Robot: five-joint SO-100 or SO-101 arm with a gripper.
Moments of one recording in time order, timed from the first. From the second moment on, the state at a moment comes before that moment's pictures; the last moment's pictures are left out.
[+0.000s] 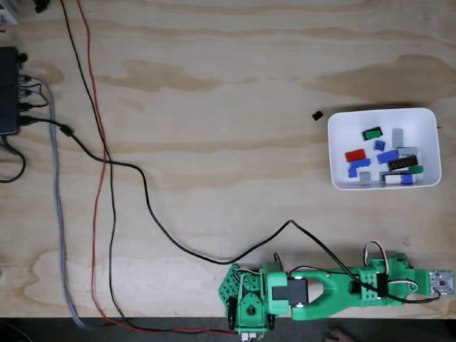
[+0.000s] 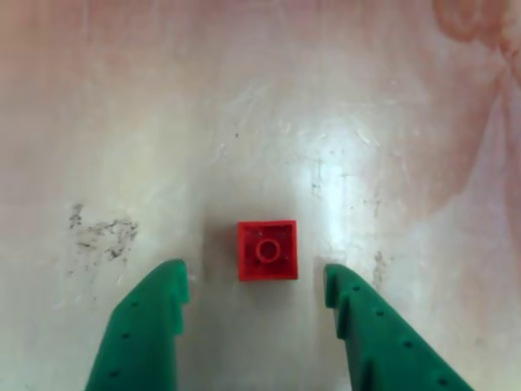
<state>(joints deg) 85.3 92.5 126.2 21.5 -86.0</state>
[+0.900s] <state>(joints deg) 85.3 91.5 130.1 9.2 -94.8</state>
